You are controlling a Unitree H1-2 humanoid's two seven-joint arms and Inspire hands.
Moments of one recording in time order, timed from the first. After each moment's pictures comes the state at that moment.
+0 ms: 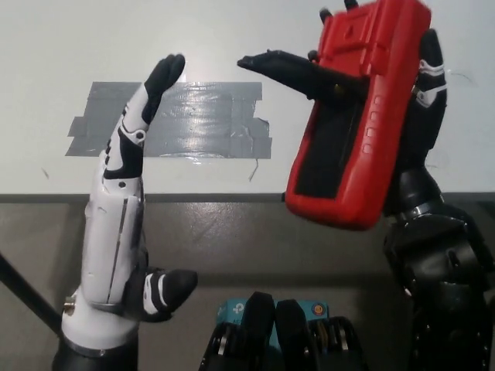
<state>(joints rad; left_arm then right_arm) -0.31 -0.03 -0.17 -0.72 0.47 -0.12 0.00 -0.55 0.16 -0.10 -0.32 1.12 0.46 -0.06</state>
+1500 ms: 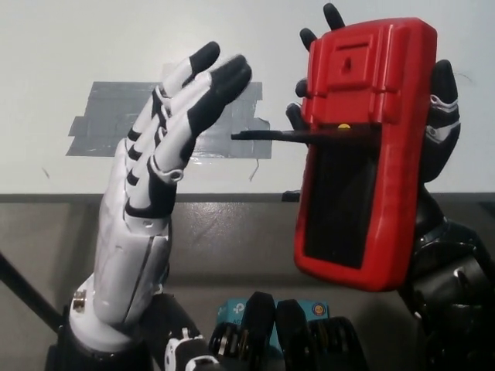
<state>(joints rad) -0.41 -0.03 -0.16 -0.70 0.47 -0.34 -0.05 -0.49 0.10 -0.02 -0.38 1.23 0.47 0.03</state>
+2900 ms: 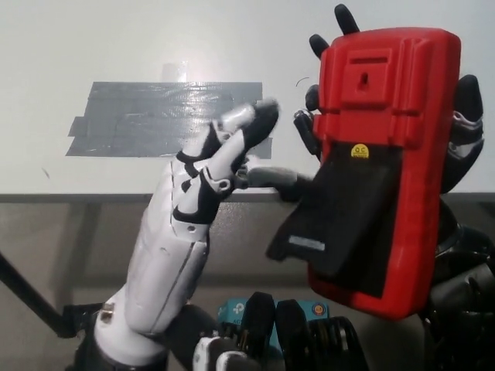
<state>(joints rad) -0.32 -0.06 -0.23 -0.67 0.46 -0.31 -0.10 -0.49 0.09 -0.01 -0.44 1.25 0.47 0.08</state>
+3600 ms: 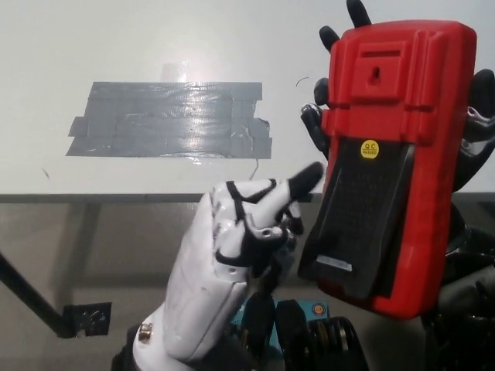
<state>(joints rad) -0.28 -0.07 -0.32 -0.61 0.53 -0.44 0.03 -0.49 0.10 -0.02 -0.47 1.26 0.46 0.03</state>
